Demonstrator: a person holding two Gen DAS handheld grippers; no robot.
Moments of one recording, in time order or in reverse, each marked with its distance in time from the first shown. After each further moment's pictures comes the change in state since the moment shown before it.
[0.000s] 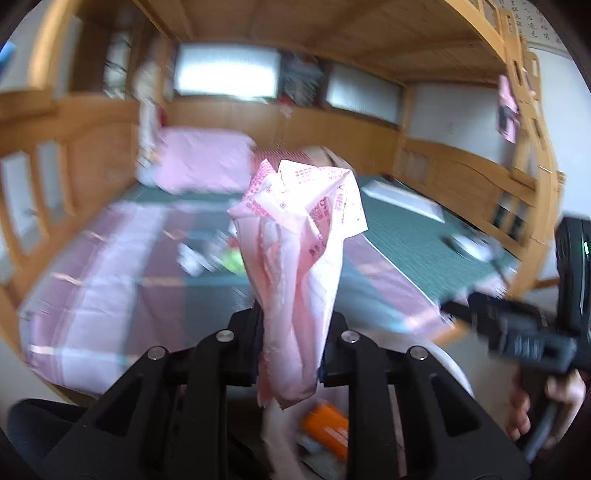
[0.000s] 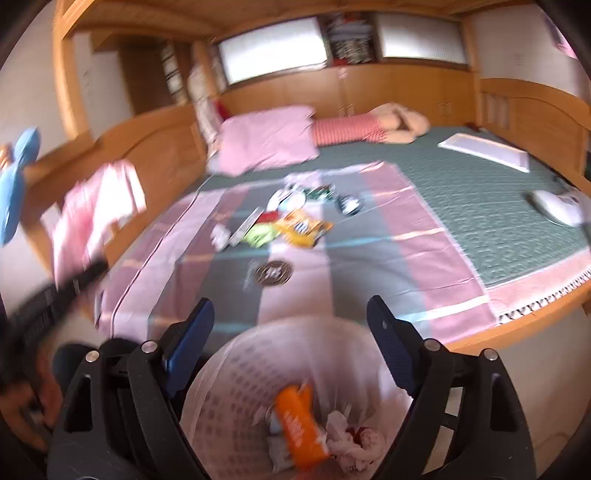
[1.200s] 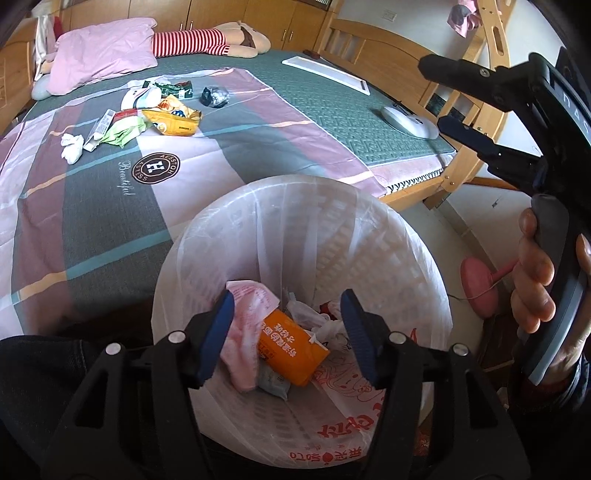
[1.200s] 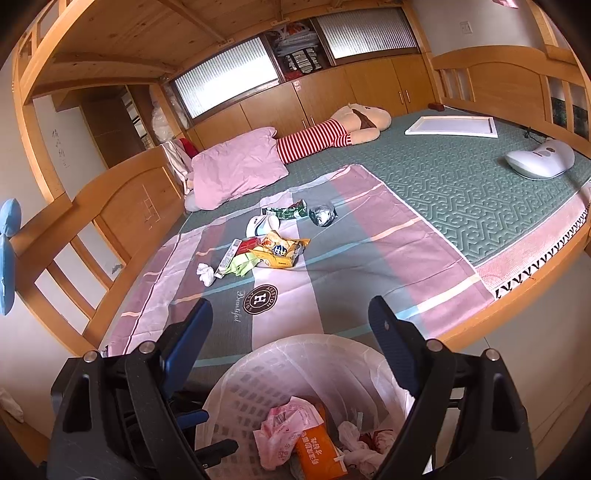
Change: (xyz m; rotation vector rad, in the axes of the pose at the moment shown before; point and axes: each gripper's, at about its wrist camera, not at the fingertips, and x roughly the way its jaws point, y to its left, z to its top) left arm 0.084 -0.033 -0.068 0.093 0.460 -0.292; right arm 0.002 -0.026 0.002 0.177 -0.033 0.002
